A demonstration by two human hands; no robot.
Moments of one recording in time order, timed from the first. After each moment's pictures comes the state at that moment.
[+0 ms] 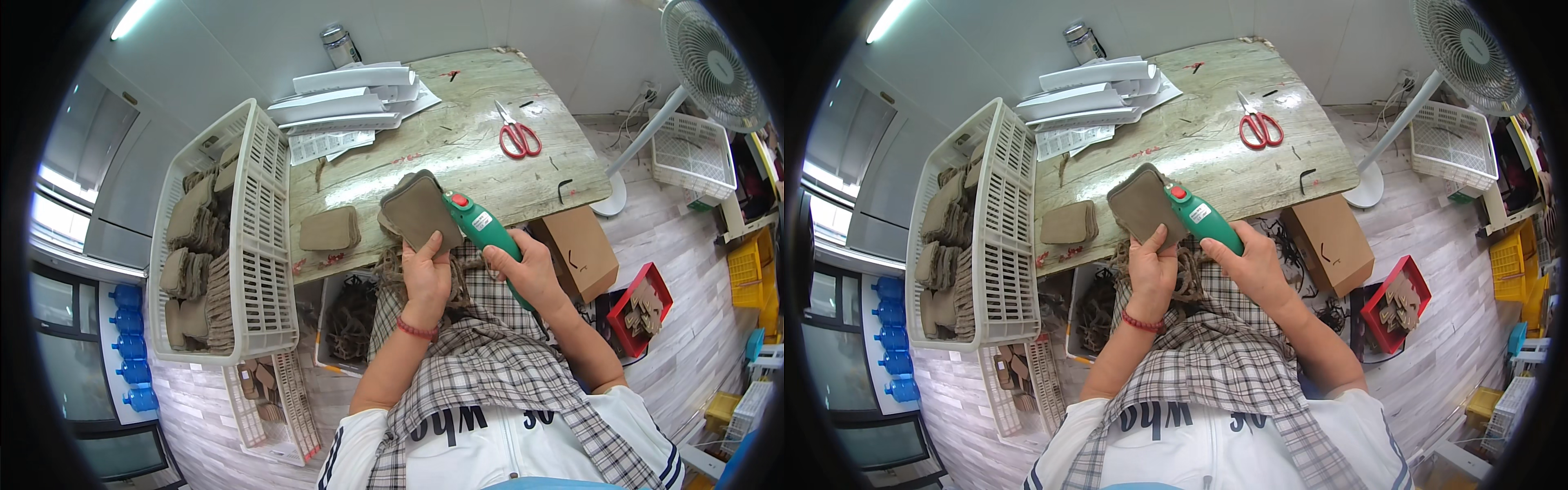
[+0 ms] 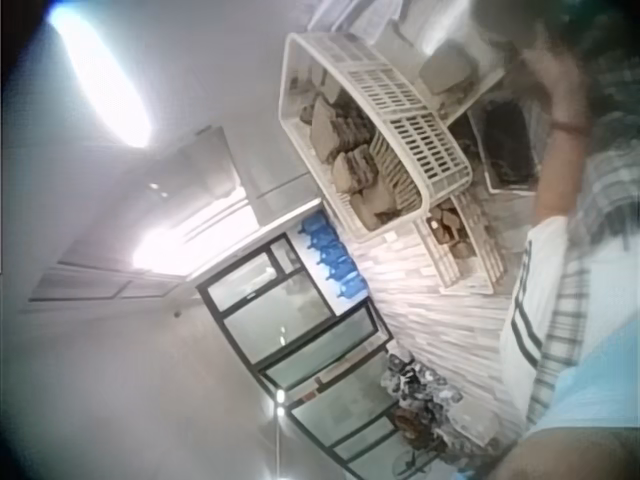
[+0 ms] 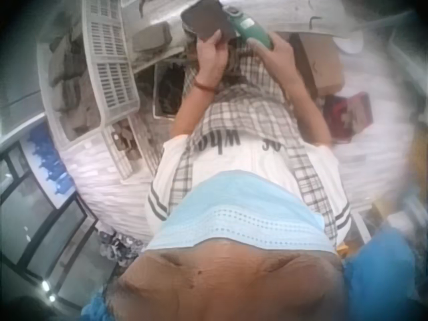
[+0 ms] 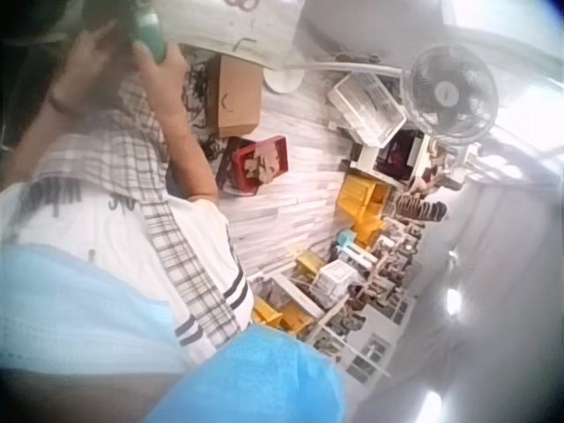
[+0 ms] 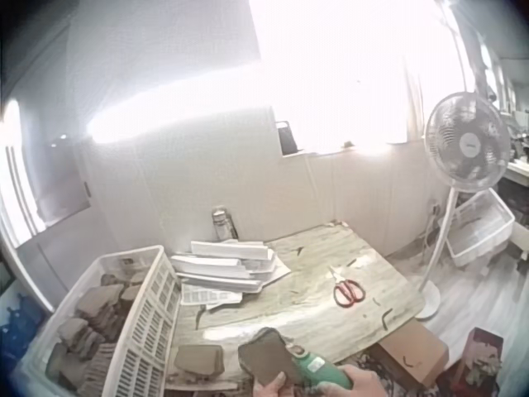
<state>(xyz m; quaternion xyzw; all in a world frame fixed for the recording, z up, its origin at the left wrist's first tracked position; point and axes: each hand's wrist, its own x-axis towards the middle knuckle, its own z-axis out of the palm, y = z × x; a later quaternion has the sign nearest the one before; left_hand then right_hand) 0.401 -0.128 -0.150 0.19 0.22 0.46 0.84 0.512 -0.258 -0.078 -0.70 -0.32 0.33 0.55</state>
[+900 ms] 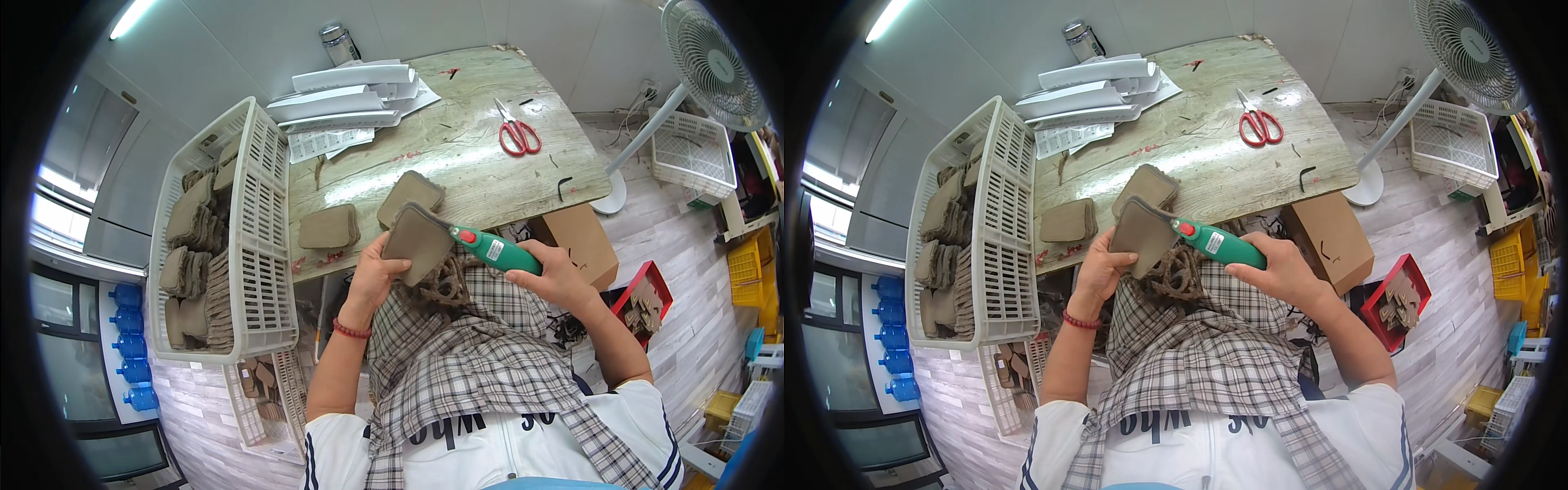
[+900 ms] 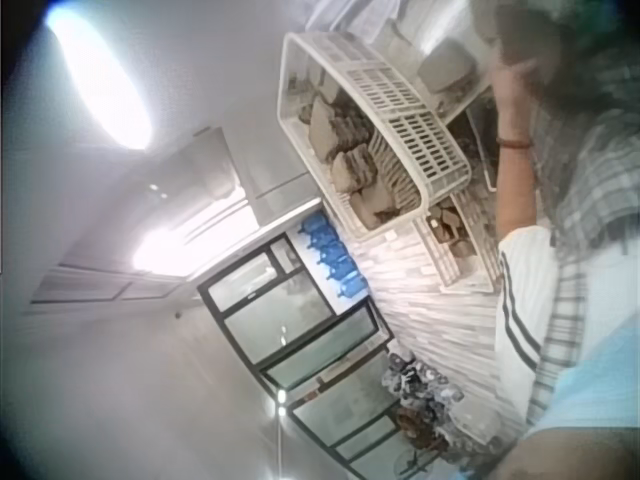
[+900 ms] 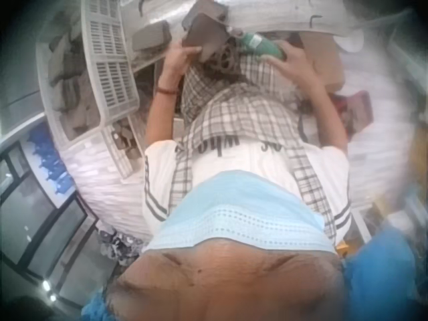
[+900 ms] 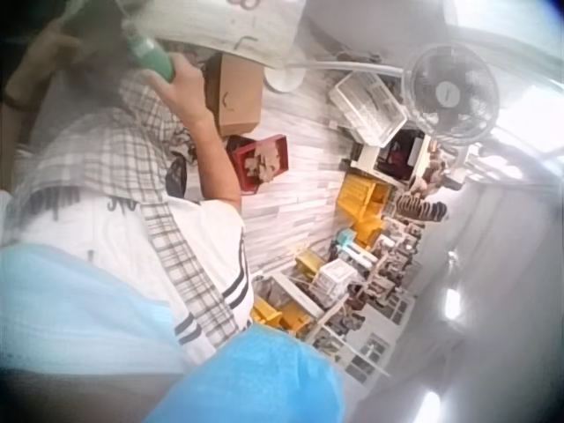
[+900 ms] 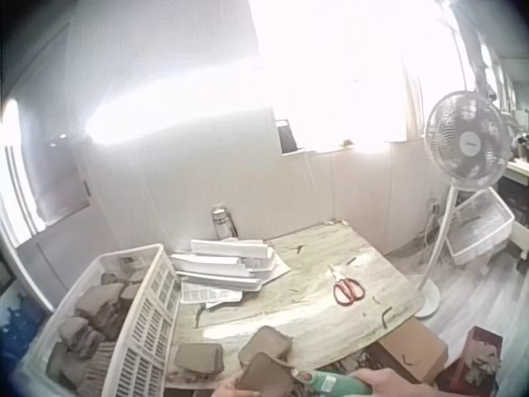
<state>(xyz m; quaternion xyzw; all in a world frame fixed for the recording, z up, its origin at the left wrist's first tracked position) 0.322 -0.067 -0.121 0.46 0.29 0.18 0.82 0.546 -0.295 -0.075 -0.72 -0.51 0.27 0.40</state>
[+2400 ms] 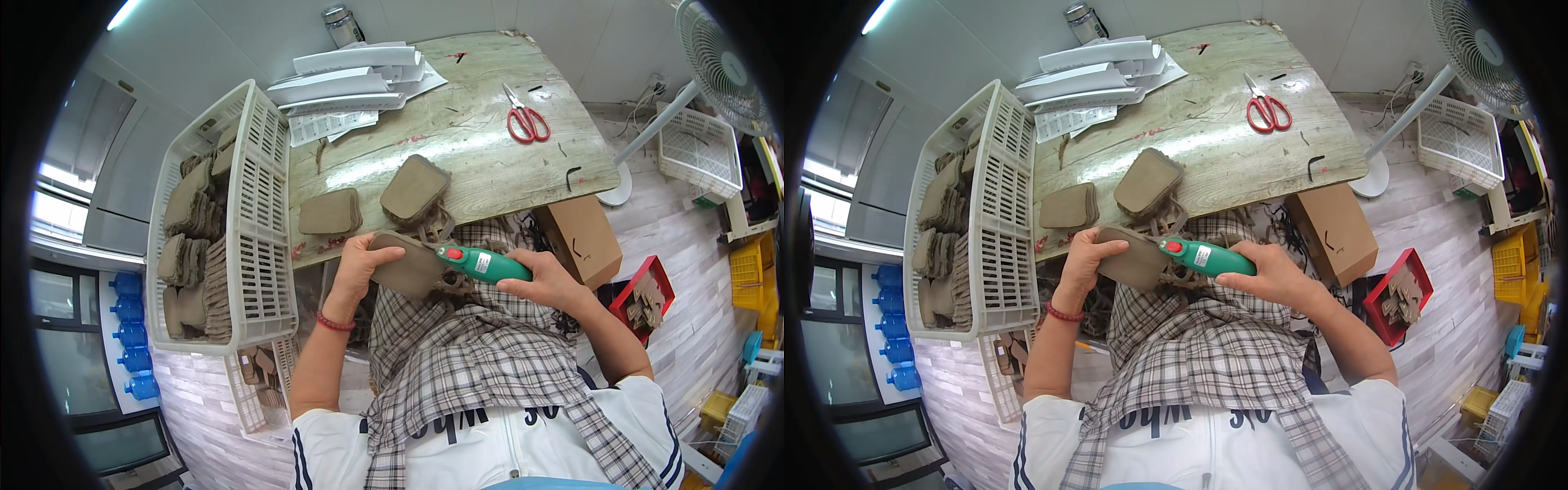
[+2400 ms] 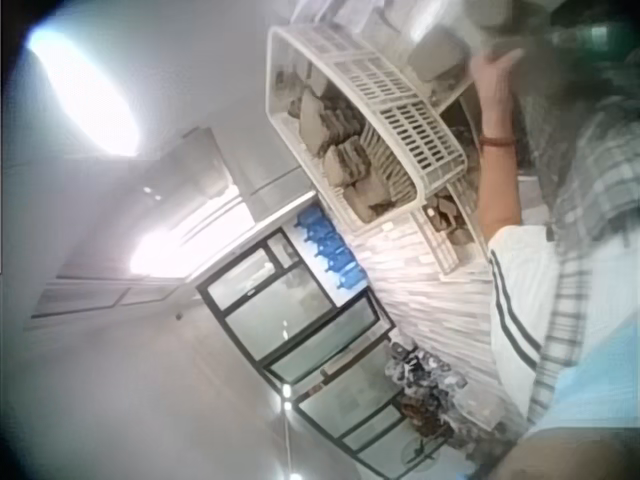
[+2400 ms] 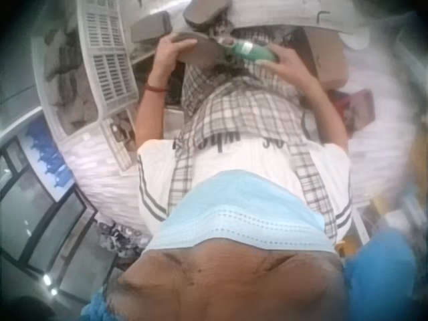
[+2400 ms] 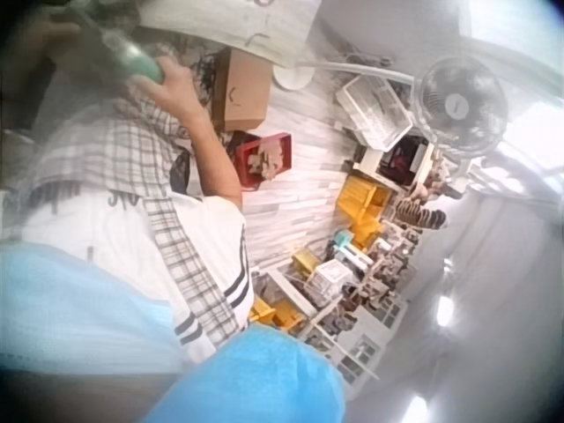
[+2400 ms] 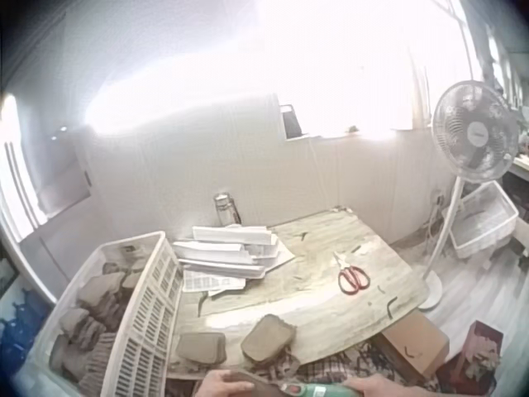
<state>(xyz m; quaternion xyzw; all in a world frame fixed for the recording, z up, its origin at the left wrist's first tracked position) 0.298 -0.052 -0.113 0.54 0.34 0.15 0.75 0.531 -0.289 -0.091 -0.67 -0.50 0.40 0.38</state>
